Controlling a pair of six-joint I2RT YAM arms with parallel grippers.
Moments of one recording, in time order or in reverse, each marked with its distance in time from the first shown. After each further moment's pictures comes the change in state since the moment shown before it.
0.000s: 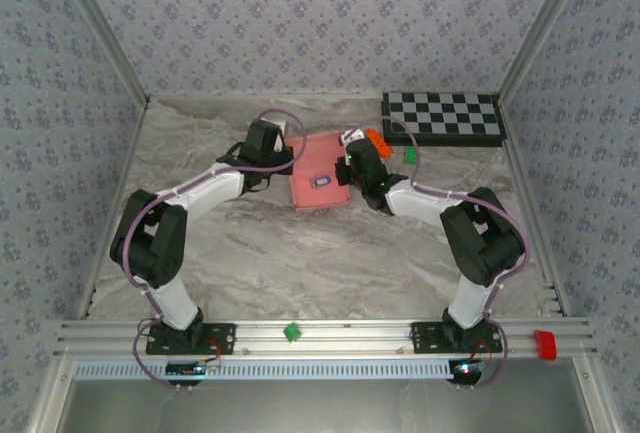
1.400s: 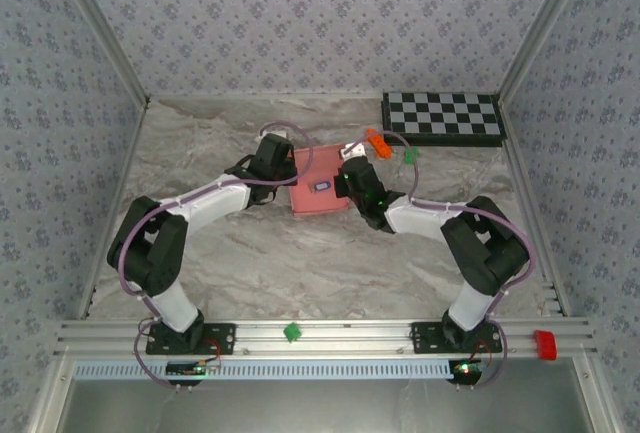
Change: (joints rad) left arm -0.087 -0.044 -0.077 -0.020 -0.206 -0.121; right arm 0.080 -0.057 -0.135 0.110 0.138 0.050
